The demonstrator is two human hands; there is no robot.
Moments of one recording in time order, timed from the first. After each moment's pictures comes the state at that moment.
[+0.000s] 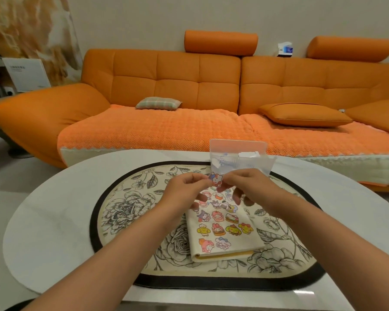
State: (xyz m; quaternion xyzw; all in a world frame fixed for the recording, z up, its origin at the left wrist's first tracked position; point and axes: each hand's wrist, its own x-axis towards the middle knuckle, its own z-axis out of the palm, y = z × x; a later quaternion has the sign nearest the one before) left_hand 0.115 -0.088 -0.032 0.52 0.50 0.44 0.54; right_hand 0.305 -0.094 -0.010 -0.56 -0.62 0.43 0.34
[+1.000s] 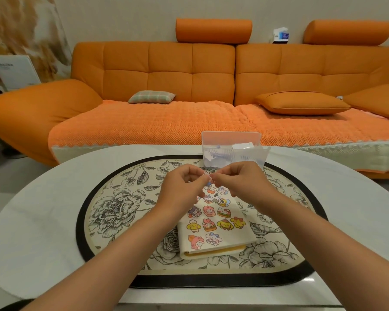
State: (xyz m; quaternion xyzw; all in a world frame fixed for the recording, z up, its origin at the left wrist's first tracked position) left_hand 0.138 -0.086 -0.044 0.59 0.51 0.46 0.43; right_hand 0.306 -0.094 -0.024 -0.59 -0.60 0.35 0.41
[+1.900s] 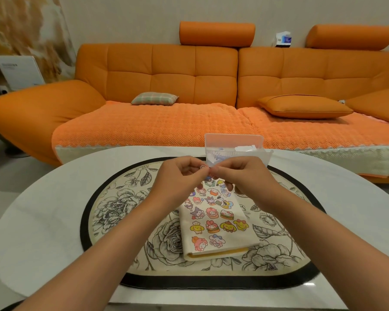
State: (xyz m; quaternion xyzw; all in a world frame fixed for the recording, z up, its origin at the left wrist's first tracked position) left_hand 0.119 -0.086 -0.018 0.65 0.46 0.46 0.39; right_hand 0.299 -0.101 -0.003 -0.50 -0.62 0.40 0.45
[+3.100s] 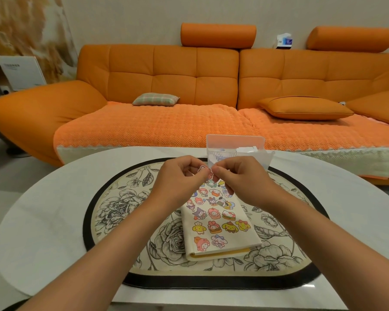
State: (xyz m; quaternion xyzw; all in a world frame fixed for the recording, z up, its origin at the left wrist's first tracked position) left_hand 0.113 -0.080 -0.022 0.67 0.45 0.47 0.35; right_hand 0.291 -0.103 0.000 -0.54 -0.70 0.28 0.38
